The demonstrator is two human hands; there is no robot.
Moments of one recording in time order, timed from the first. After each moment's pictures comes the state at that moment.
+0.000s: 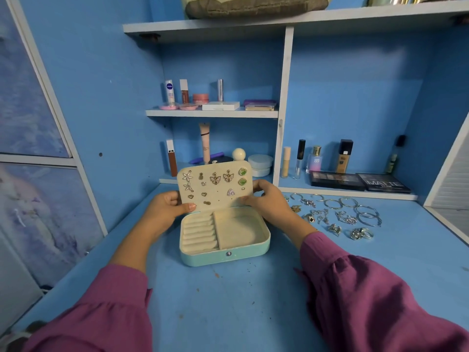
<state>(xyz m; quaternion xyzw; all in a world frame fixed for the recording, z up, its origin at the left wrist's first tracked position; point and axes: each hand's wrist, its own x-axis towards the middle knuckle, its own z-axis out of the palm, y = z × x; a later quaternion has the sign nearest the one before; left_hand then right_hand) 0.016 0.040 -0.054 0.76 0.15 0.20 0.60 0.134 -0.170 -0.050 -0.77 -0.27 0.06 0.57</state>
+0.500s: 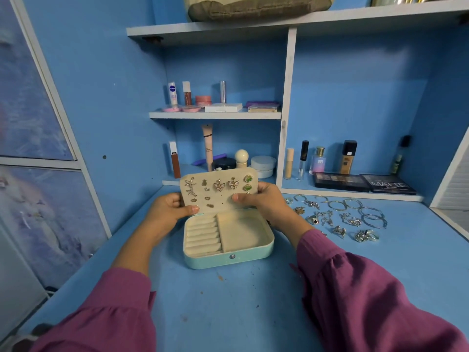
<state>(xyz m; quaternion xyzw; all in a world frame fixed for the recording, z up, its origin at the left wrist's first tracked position) 0.014 0.041 -0.052 0.75 0.16 0.20 0.61 0.130 -0.159 -0.044 -0.62 -0.26 0.20 0.71</state>
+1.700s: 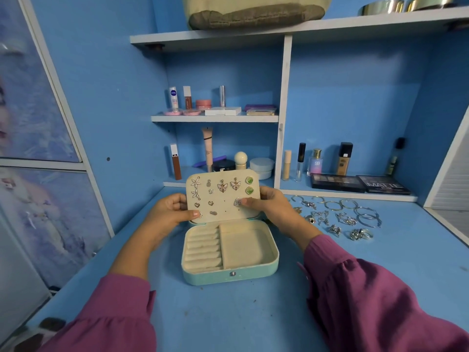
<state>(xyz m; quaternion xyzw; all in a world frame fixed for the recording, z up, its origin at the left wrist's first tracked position) -0.003 0.028 -0.044 0.76 0.14 0.19 0.61 0.126 -0.180 -0.048 -0.63 -0.28 0.21 0.70</state>
